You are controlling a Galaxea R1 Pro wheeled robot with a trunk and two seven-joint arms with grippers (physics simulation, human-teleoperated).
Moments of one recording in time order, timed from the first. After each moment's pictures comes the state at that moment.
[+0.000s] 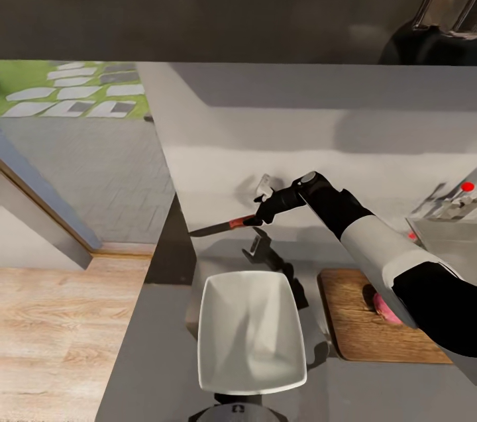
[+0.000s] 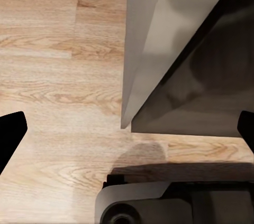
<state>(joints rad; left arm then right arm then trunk) 0.22 0.04 0.03 -1.18 0.06 -0.11 -0.07 -1.32 -0.03 0.56 -0.57 0.15 0.34 0.98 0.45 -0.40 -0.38</state>
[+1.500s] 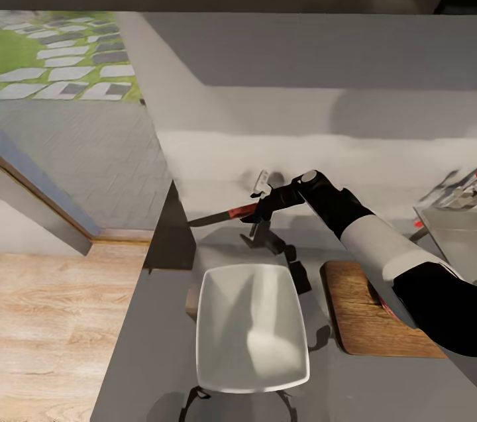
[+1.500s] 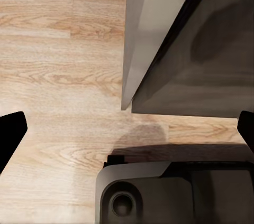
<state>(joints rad) 0.22 0.04 0.02 -1.19 0.06 -0.11 -0.07 -1.32 -0.03 0.55 -0.58 0.15 0.27 0.98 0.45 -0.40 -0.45</state>
